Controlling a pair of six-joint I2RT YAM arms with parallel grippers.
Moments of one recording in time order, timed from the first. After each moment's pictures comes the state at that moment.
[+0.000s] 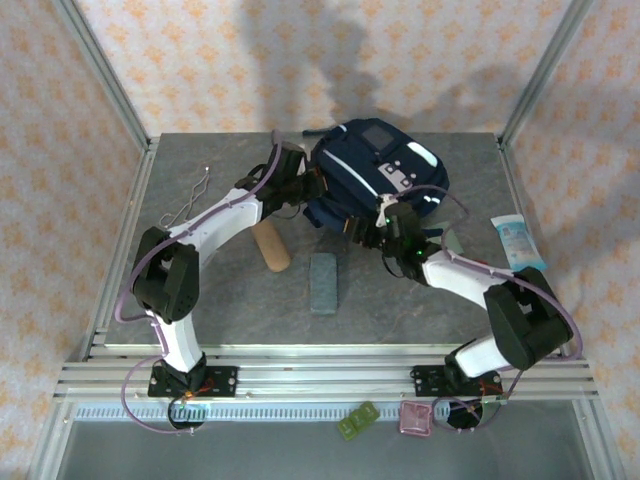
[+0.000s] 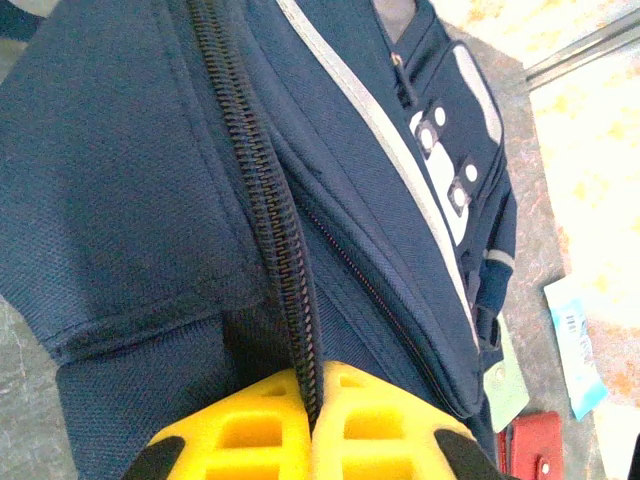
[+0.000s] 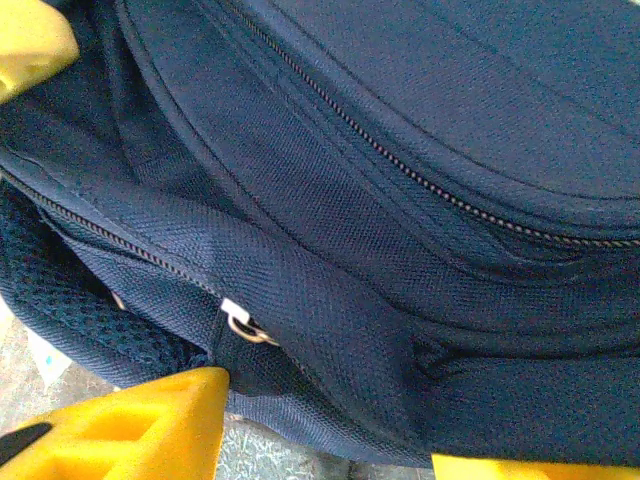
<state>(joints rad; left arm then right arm) -0.46 1.81 1.45 -0.29 0.18 -0.72 0.50 1.46 0.71 0.21 -0.17 0.62</state>
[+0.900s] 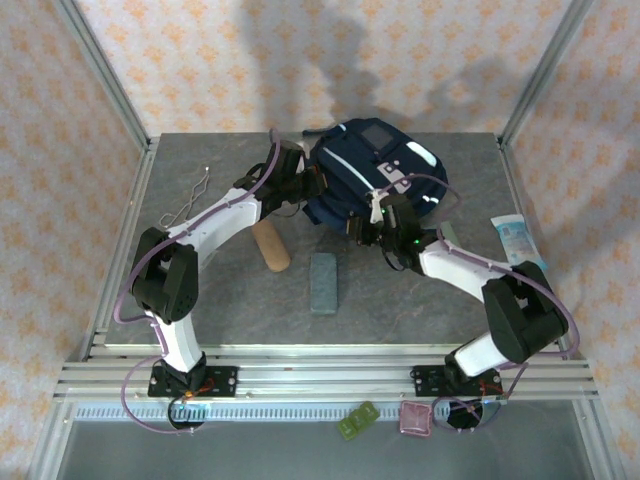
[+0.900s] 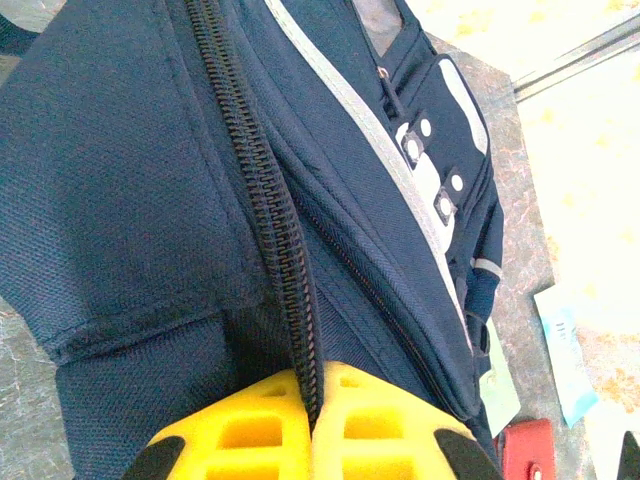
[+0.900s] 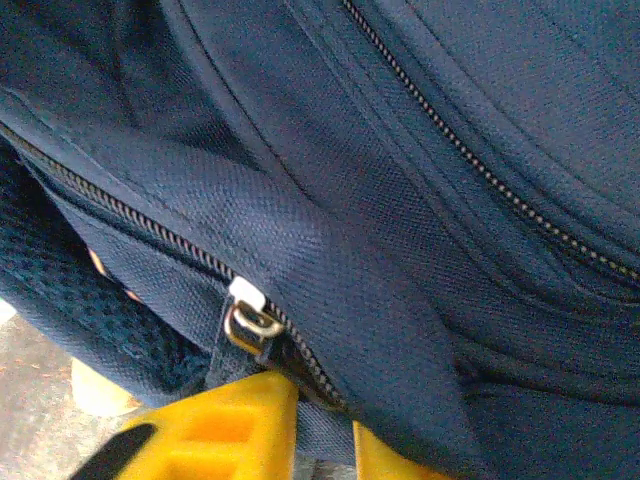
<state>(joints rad) -0.46 1.81 1.45 -0.28 0.18 -0.73 0.49 1.48 0.80 0.08 -0.21 0.43</state>
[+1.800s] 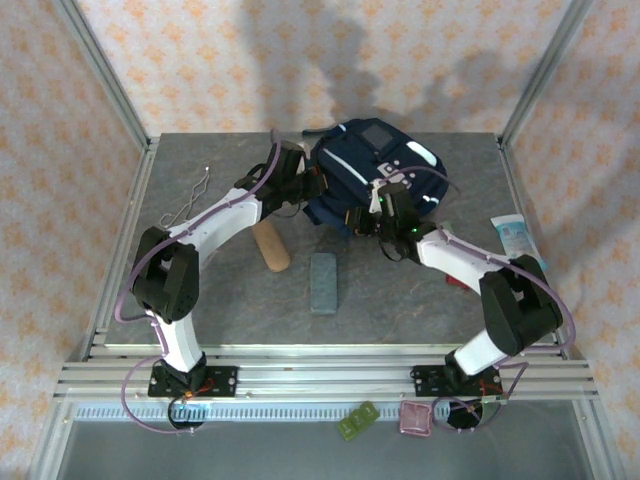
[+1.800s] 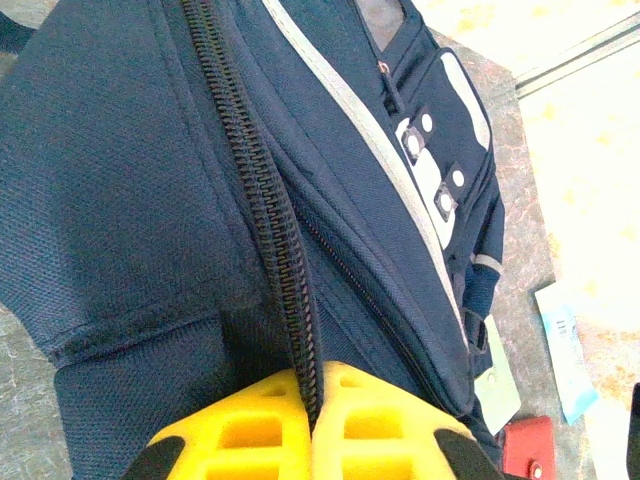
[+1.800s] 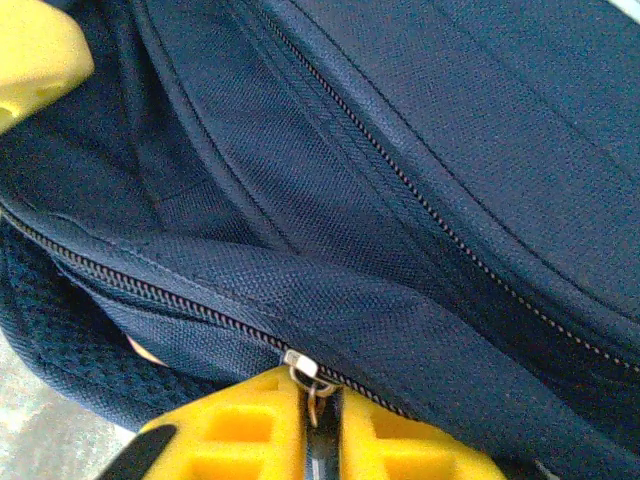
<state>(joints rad) -0.46 1.81 1.45 -0.27 0.19 -0.73 0.48 1.54 0.91 0.00 -0.23 0.53</state>
